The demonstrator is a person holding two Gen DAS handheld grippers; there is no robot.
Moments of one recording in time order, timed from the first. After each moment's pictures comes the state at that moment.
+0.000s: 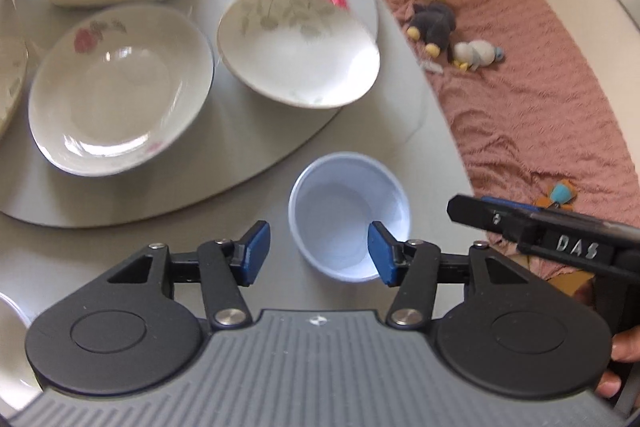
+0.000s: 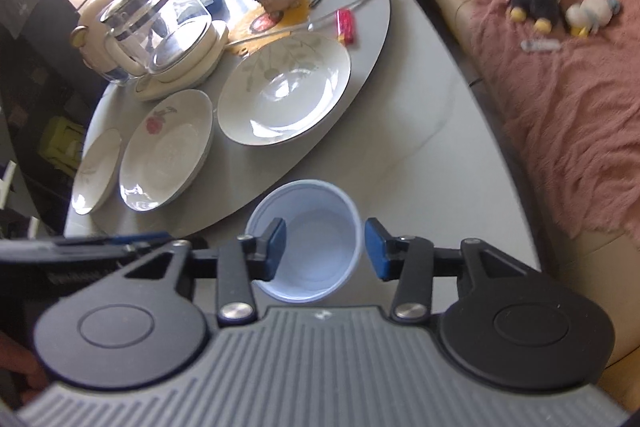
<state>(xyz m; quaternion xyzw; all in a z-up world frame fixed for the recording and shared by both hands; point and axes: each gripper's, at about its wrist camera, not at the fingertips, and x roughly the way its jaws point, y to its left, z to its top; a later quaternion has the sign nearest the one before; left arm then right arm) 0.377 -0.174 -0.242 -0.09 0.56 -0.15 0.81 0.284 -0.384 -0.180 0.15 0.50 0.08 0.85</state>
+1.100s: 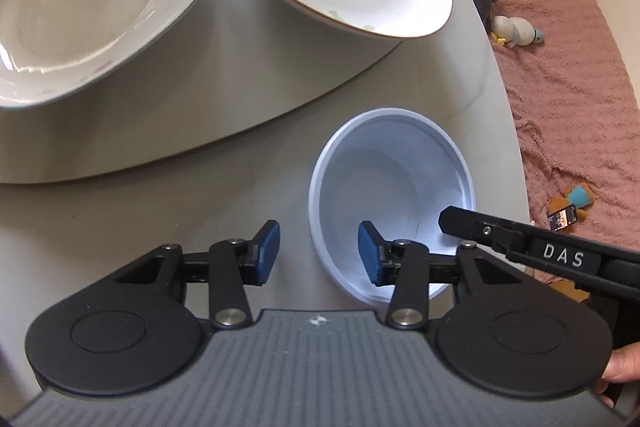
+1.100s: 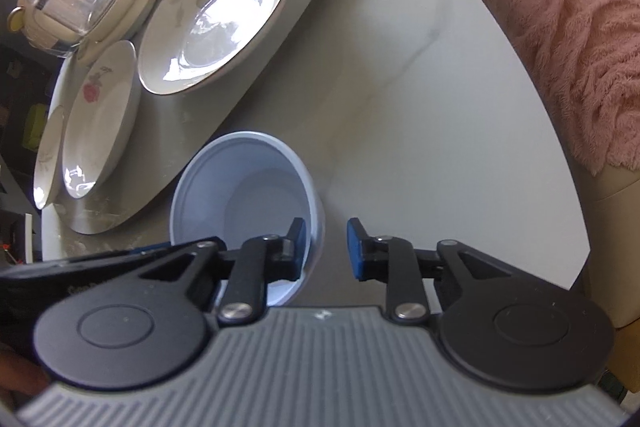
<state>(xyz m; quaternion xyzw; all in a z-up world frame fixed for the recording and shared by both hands) 0.420 -0.186 -0.335 -0.13 0.62 -0.12 0.76 0.324 -0.396 -0.267 0.18 0.59 0.06 0.79</state>
